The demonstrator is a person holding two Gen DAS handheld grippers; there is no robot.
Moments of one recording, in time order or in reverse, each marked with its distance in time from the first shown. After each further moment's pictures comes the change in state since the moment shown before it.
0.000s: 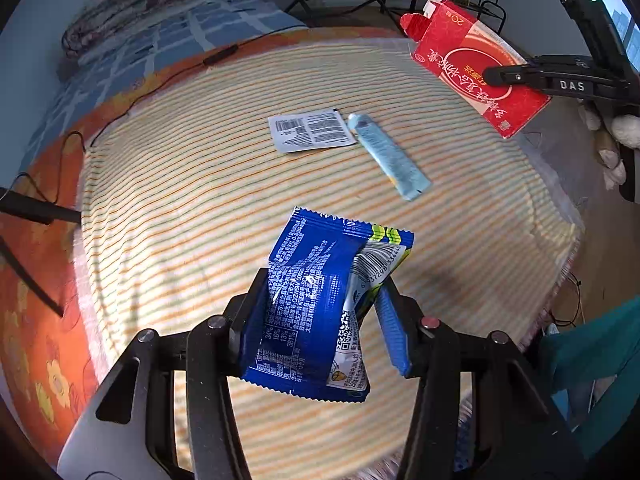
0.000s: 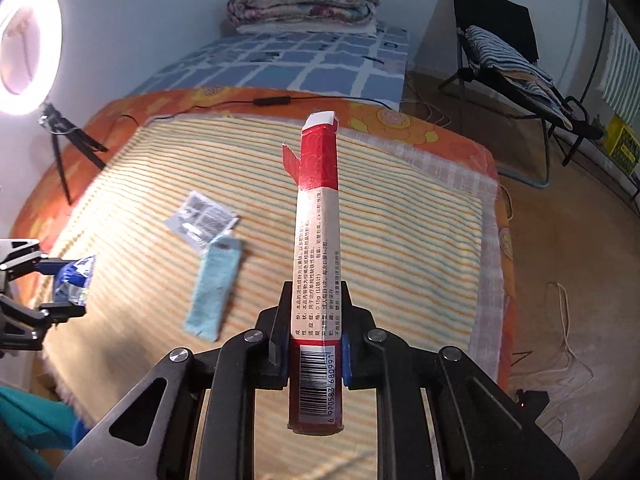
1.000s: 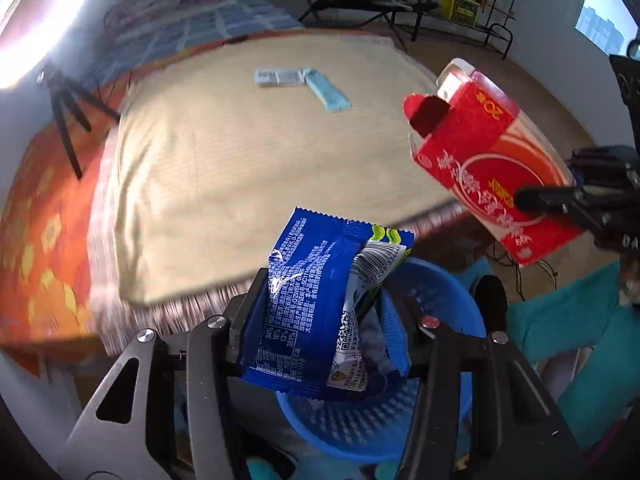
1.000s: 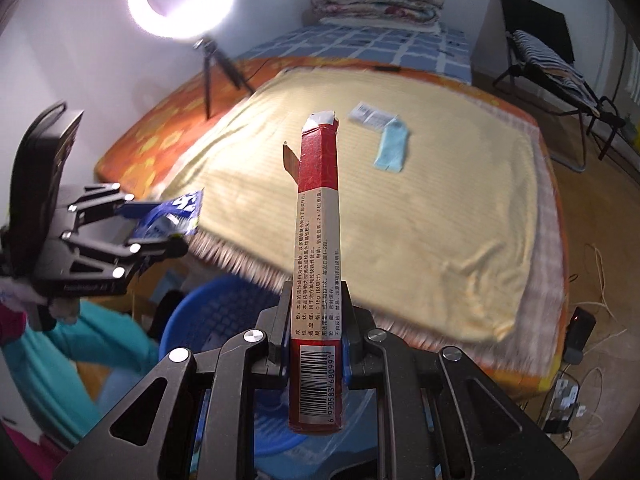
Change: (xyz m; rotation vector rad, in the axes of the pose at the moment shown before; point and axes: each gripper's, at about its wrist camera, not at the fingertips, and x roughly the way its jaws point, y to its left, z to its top) left arm -0.090 -0.094 -0.147 -0.114 -0.048 0.022; right arm -0.114 0.140 -0.181 -0.081 0.032 0.185
